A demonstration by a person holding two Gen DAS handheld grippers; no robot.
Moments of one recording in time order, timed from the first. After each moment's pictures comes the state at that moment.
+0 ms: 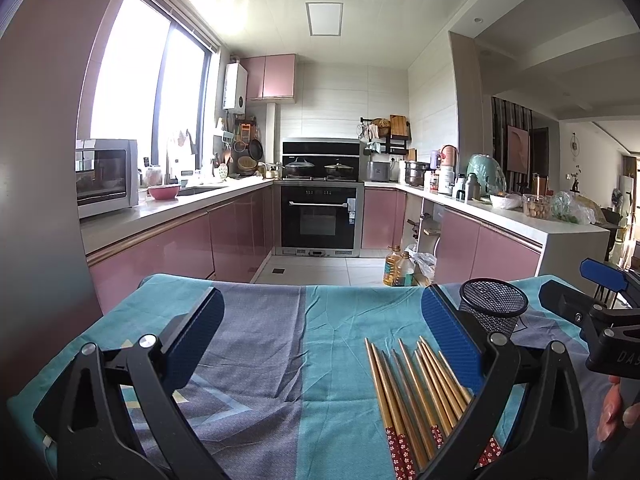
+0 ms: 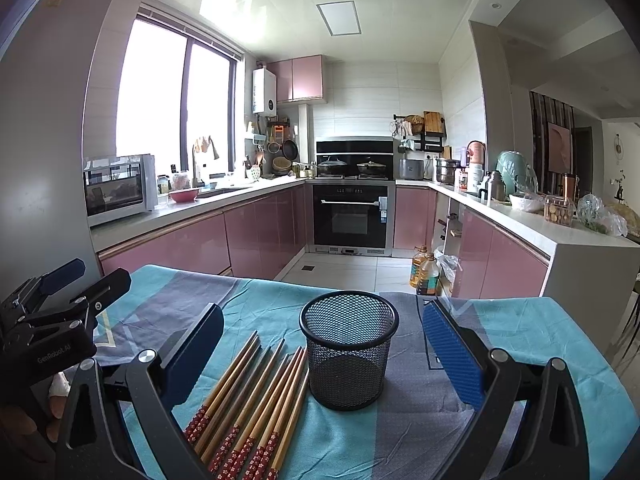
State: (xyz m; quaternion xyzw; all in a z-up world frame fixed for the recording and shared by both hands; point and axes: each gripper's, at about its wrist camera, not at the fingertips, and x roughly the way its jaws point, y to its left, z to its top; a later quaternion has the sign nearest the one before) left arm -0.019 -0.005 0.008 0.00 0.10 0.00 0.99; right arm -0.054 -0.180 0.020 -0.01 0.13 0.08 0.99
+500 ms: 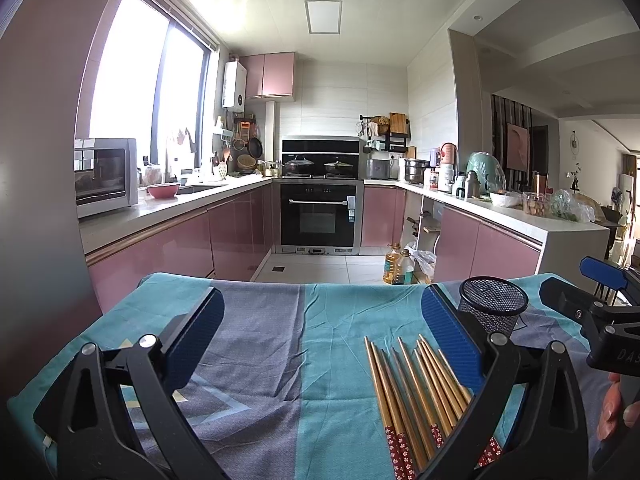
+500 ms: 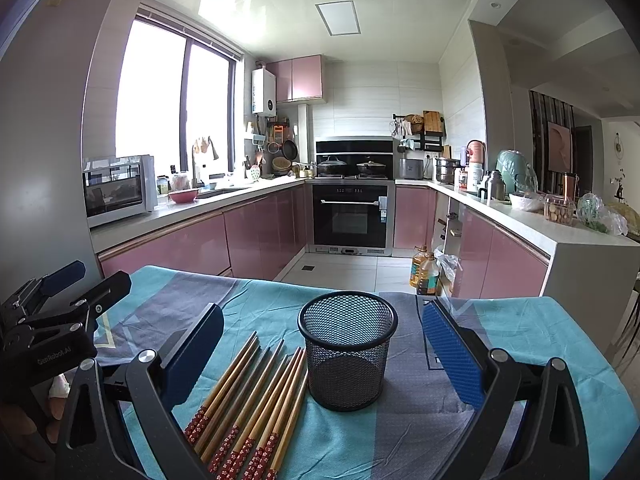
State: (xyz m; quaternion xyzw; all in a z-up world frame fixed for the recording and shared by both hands) left arm -0.018 -0.007 0.007 0.00 0.11 0.00 0.99; right arm -0.054 -0.180 0.020 -0.01 0.13 0.08 0.99
